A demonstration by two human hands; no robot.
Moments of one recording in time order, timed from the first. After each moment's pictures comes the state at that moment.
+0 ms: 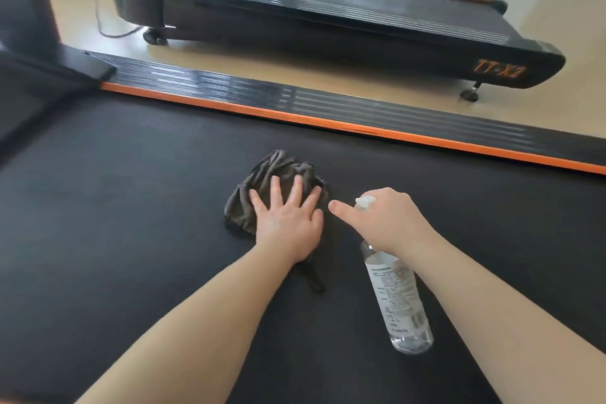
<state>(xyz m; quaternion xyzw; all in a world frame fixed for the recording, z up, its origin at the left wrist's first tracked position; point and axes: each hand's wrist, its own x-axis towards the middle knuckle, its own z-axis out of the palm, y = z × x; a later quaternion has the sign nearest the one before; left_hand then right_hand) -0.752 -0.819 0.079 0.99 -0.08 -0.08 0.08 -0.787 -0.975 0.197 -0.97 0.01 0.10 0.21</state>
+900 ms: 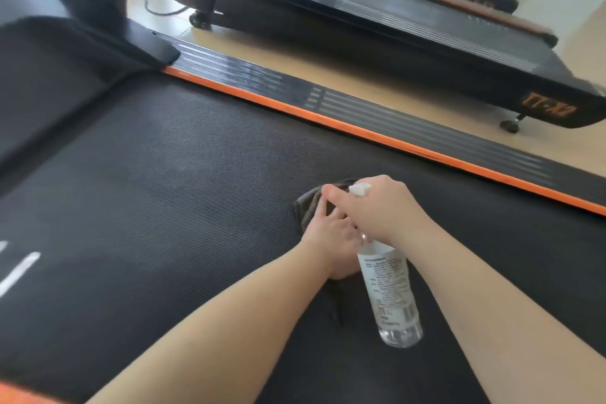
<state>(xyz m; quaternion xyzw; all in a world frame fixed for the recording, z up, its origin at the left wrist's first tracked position) -0.734 -0.753 0.088 0.95 -0.29 -0.07 0.05 -0.735 -0.838 0.204 -0.96 0.00 0.11 0.25</state>
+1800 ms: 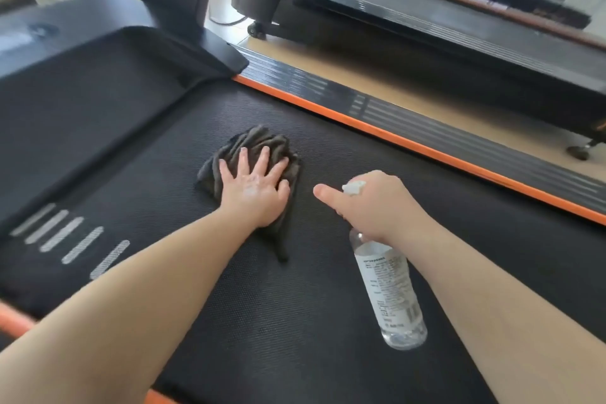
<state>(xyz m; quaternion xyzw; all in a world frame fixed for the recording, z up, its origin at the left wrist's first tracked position) -0.704 -0.533 0.075 0.99 0.08 -0.07 0.06 -0.732 -0.731 0.213 -0.96 -0.15 0.13 0.21</state>
